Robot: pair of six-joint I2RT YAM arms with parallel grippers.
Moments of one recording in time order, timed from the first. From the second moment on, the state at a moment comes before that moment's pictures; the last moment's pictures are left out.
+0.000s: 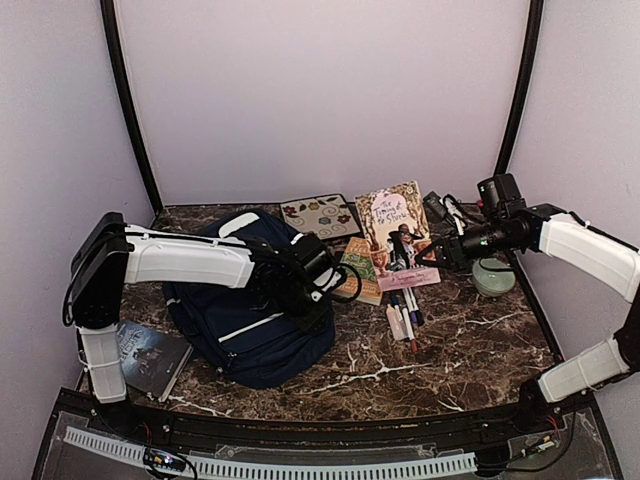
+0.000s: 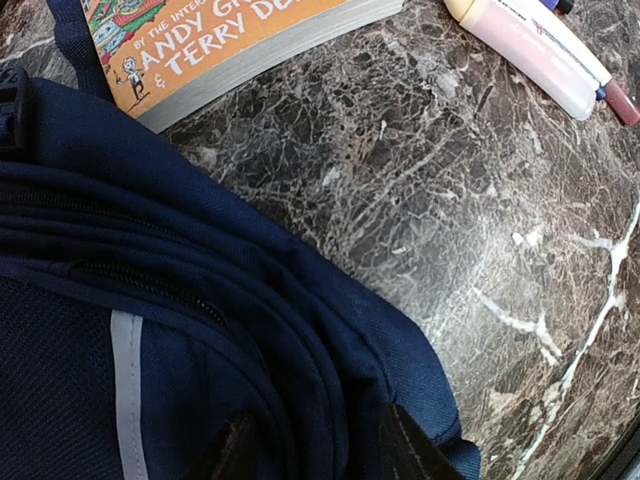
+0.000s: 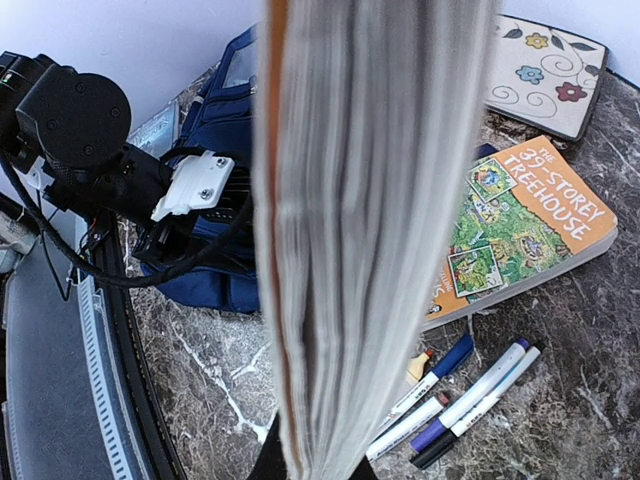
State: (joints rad) left arm -0.99 1.93 1.40 -0.62 -0.03 -0.15; right arm 0.32 1.31 1.03 -0.58 -0.78 -0.22
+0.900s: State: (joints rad) left arm -1.10 2.08 1.61 -0.85 -0.27 -0.17; right arm 0.32 1.32 1.03 -0.58 -0.81 -0.22
